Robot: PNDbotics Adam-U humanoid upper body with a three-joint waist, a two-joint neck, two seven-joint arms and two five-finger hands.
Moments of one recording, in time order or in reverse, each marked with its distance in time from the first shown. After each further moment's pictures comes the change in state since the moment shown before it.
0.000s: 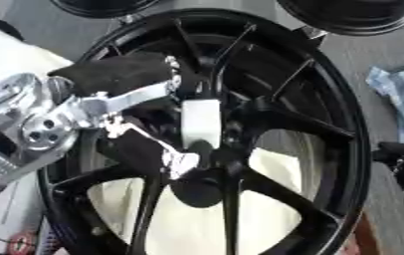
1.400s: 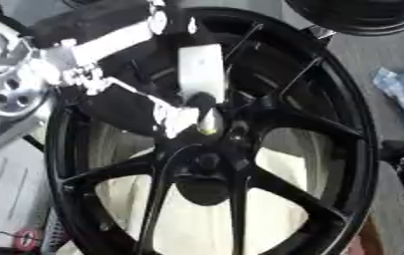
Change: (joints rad) left arm 0.003 0.016 0.158 0.000 0.137 -0.077 0.201; right arm 0.001 0.000 -0.002 0.000 -0.010 -0.002 0.000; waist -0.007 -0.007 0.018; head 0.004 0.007
